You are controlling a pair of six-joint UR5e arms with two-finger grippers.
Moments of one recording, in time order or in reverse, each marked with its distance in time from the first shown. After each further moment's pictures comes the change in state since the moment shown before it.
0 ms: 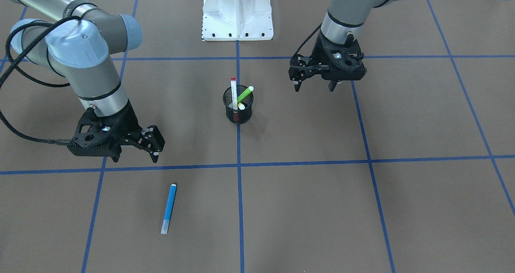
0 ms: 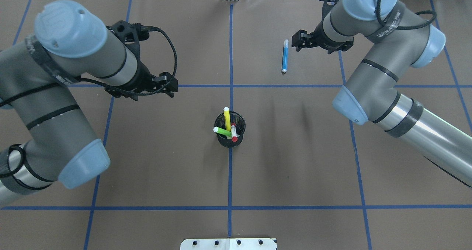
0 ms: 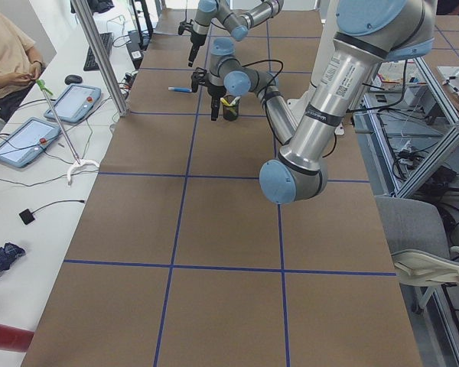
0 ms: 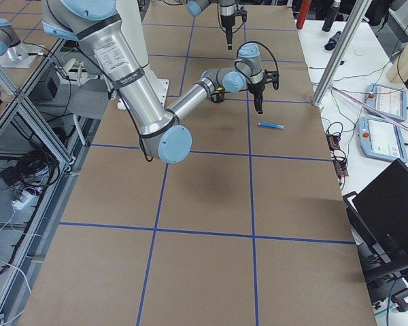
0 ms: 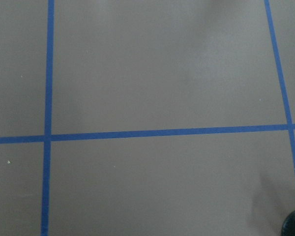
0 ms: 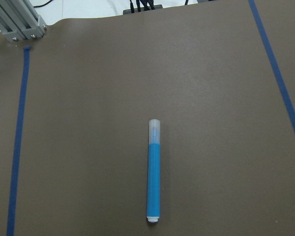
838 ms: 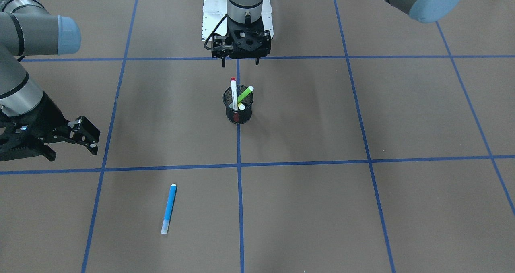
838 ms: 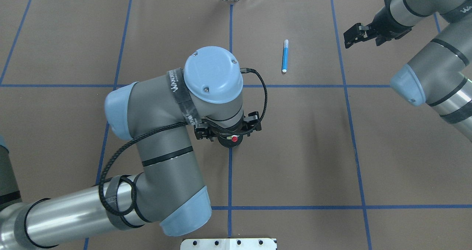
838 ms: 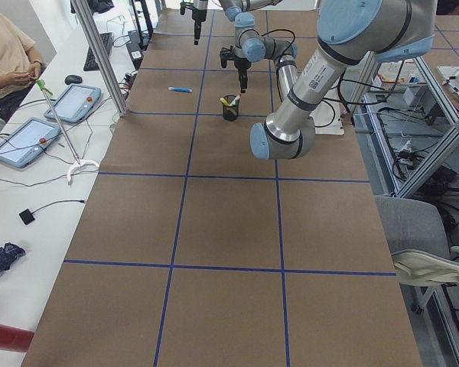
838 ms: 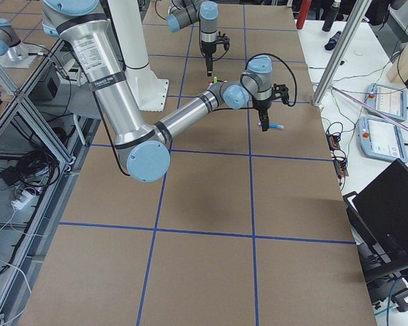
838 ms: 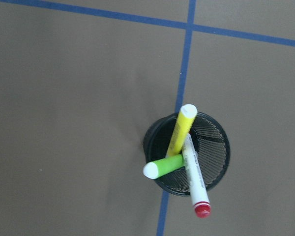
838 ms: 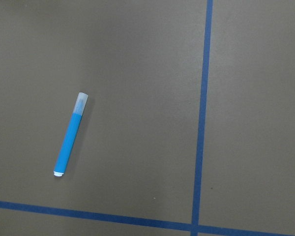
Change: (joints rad) left arm 0.221 -0.335 0.222 0.131 0.056 -0.190; right arm 0.177 -0.139 0.053 -0.006 0.211 -0.324
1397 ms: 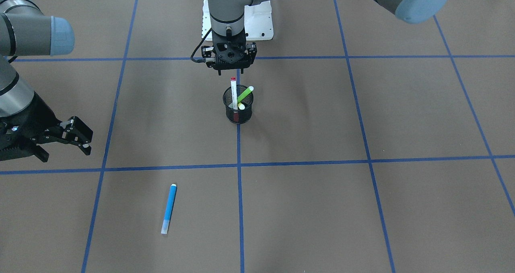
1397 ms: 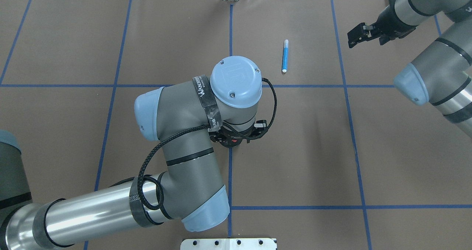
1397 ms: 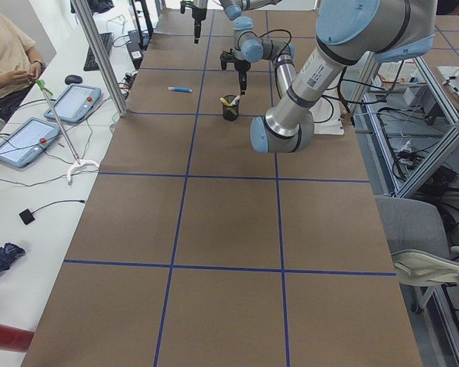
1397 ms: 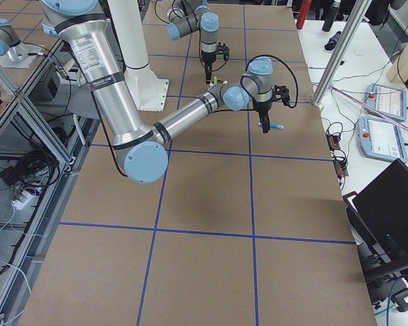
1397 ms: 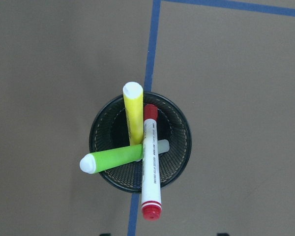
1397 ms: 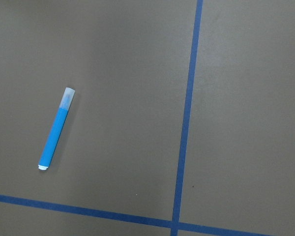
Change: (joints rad) left arm 0.018 -0.032 0.102 -0.022 0.005 0.054; right arm 0.007 -0.006 0.000 0.002 -0.002 -0.014
